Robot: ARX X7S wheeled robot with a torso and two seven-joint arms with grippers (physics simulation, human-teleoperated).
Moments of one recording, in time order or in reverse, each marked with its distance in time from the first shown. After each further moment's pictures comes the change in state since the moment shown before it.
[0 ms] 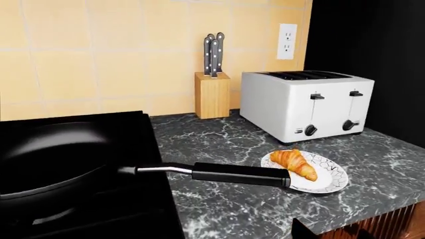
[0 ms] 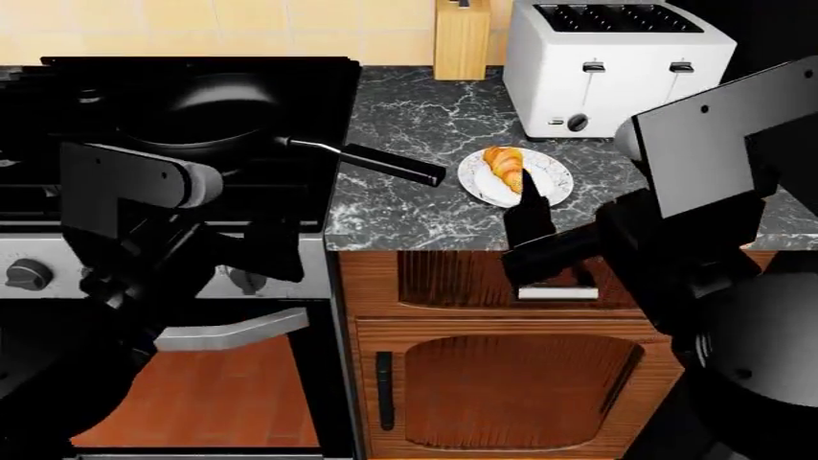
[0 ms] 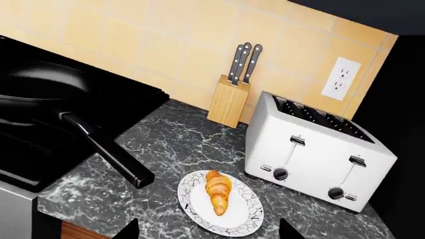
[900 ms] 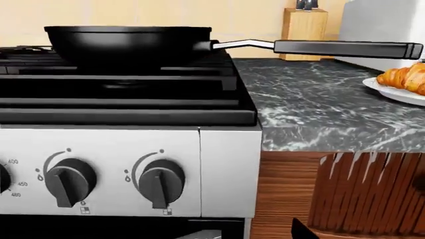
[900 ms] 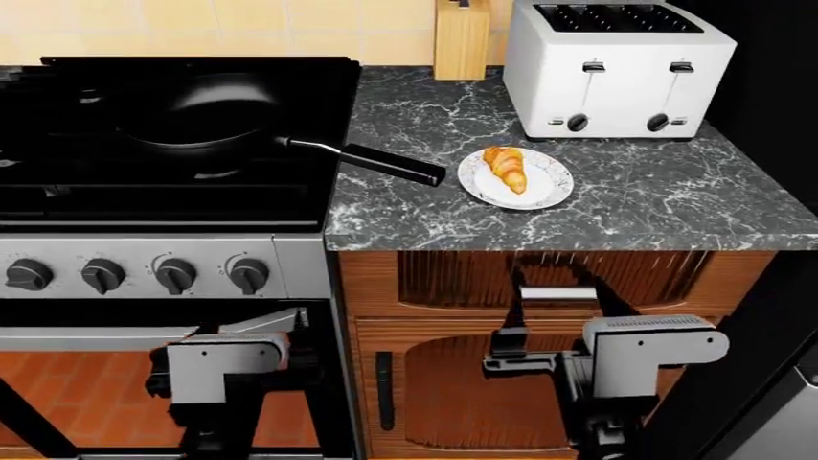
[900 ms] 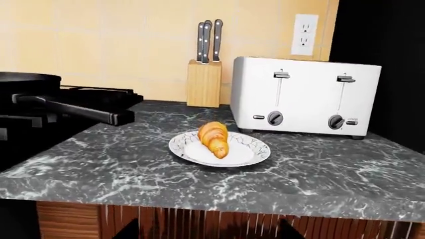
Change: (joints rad) left arm 0.587 0.185 0.272 -0.362 0.619 0.906 -0.073; right arm -0.952 -0.320 -0.052 0.134 -1.473 -1.040 -0.867
